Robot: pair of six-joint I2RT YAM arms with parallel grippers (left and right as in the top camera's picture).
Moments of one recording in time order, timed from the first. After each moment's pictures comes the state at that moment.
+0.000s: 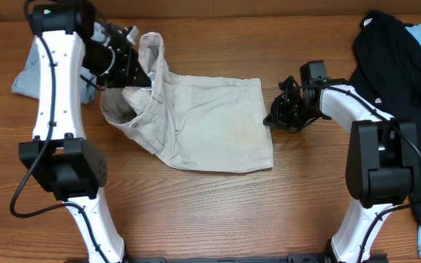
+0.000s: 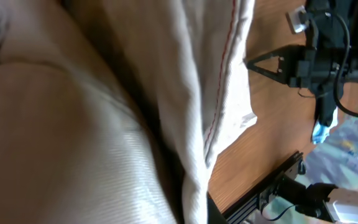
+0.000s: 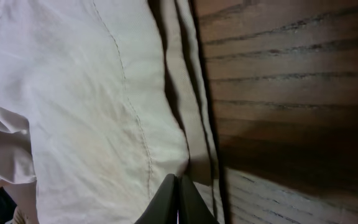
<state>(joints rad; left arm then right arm) 0.05 2.17 2.30 -1.69 0.62 0.19 0.08 2.05 1.33 -0.69 -0.60 0.22</state>
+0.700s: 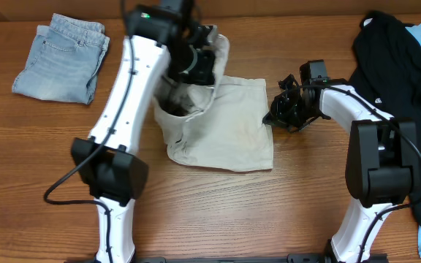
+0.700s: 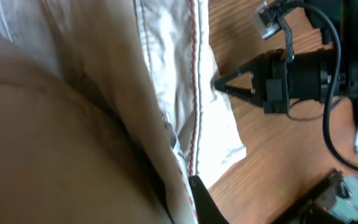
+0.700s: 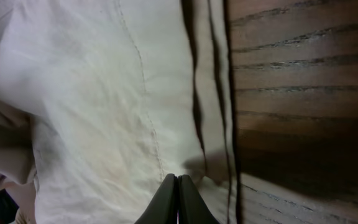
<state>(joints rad) -0.35 2.19 2.34 -1.43 0.41 -0.10 0.08 2.06 1.33 -0.67 -0.61 0.23</state>
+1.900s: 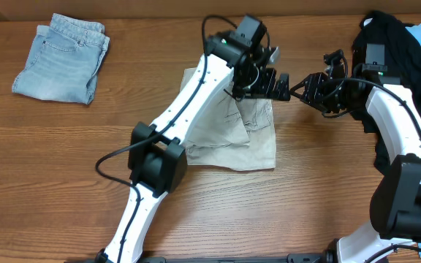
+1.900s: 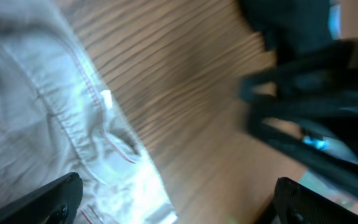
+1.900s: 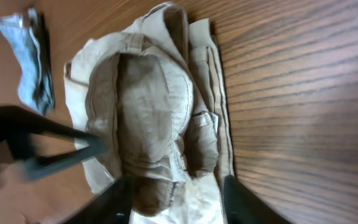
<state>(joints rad) -0.57 2.41 2.44 -1.19 0.58 -0.32 -0.11 1.81 1.37 -0.77 -0.67 0.24</state>
